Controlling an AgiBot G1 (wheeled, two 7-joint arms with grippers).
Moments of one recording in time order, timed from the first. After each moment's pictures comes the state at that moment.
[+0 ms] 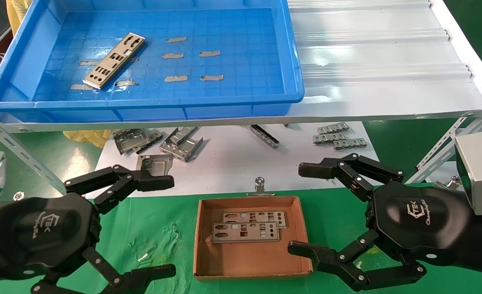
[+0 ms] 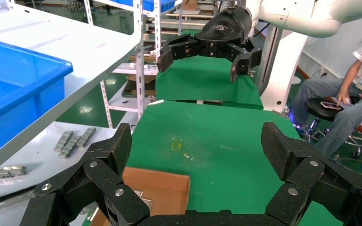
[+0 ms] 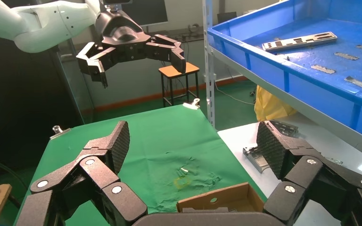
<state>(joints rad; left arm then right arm) -1.08 0.61 0.28 -1.28 0.73 1.50 -0.19 1.09 -0.55 -0.41 1.23 -0.62 -1.42 0.11</state>
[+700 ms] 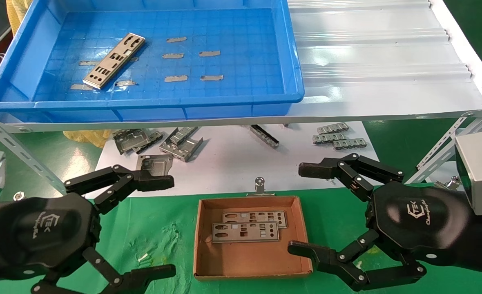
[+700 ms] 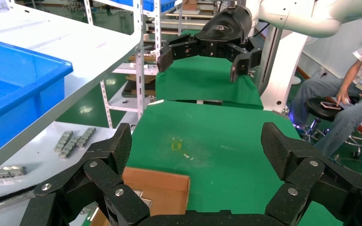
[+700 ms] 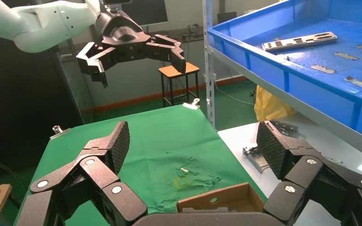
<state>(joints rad) -1.08 0.61 0.28 -1.28 0.73 1.50 -0.19 1.09 -0.55 -0.41 1.23 -0.62 -1.42 0.11</state>
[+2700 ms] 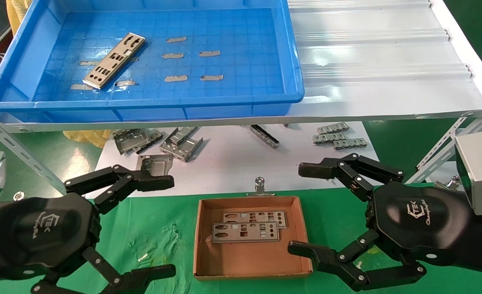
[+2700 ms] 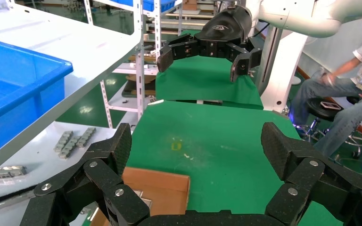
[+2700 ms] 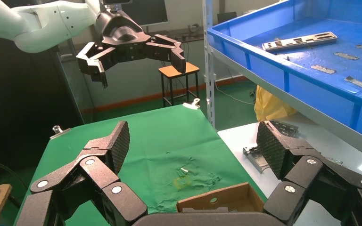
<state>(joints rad) -1.08 0.61 0.28 -1.28 0.73 1.50 -0.19 1.09 -0.55 -0.41 1.23 -0.62 -1.42 0.11</state>
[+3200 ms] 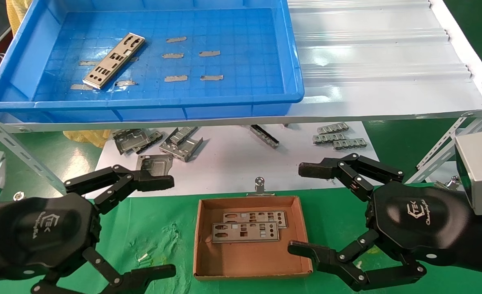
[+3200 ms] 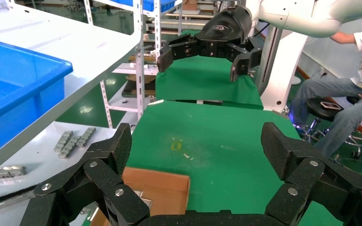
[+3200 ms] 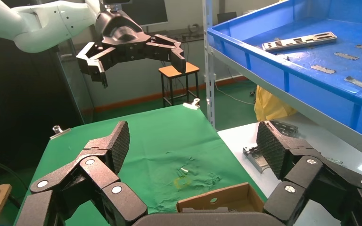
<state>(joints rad) -1.08 0.61 0.28 -1.28 0.73 1.50 -0.19 1.09 -0.55 -0.41 1.23 -0.62 -1.42 0.11</state>
